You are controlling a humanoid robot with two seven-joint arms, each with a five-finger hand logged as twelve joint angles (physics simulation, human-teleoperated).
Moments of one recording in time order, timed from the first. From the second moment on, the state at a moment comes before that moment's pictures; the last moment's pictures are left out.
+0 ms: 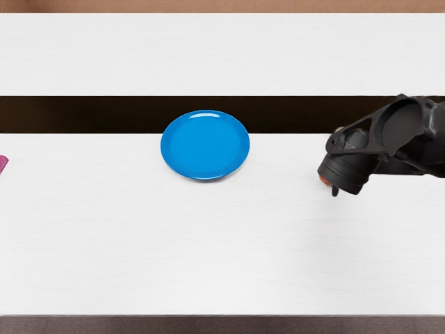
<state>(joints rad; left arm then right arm) -0.01 0.00 -0.13 -0.26 0.10 -0.08 0.18 1.84 -0.18 -0.90 1.47 0.14 -0.61 -0.61</state>
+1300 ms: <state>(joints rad) -0.01 0.00 -0.13 -0.26 0.10 -0.08 0.18 1.72 -0.17 -0.87 1.36 0.05 -0.61 -0.61</state>
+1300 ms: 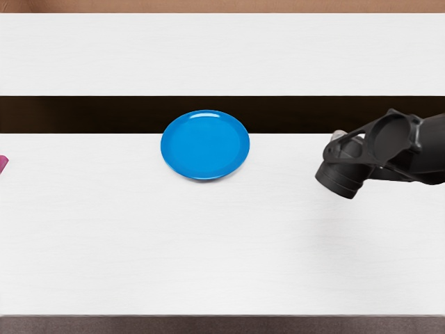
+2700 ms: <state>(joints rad) -0.01 0.00 -0.13 -0.26 0.10 -0.08 0.18 1.16 -0.24 0.45 0.88 -0.23 0.15 -0.61</state>
